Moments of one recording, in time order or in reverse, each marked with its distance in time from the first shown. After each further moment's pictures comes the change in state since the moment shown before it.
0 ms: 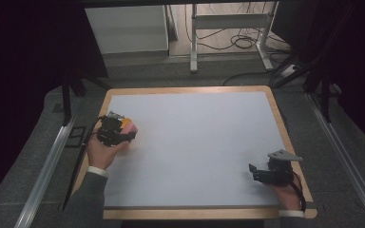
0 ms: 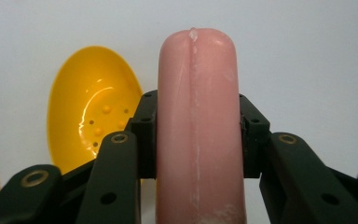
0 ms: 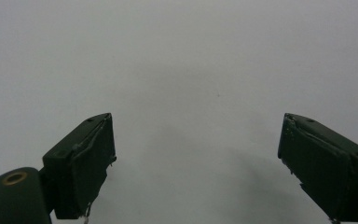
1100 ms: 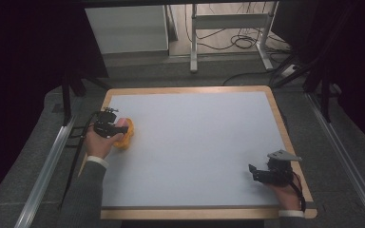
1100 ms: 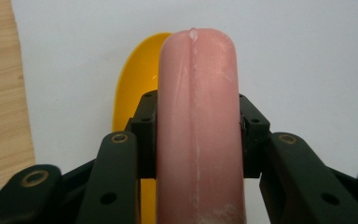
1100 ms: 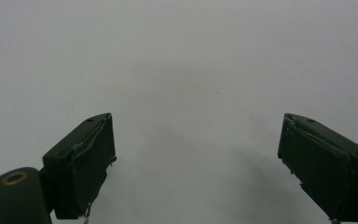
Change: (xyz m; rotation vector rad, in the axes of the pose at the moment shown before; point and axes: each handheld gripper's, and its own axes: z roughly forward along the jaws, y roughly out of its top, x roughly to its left) left arm 0.049 0.004 0.036 0.068 0.064 -0.117; right arm 0.000 -0.001 0.002 0.007 -0.003 -0.004
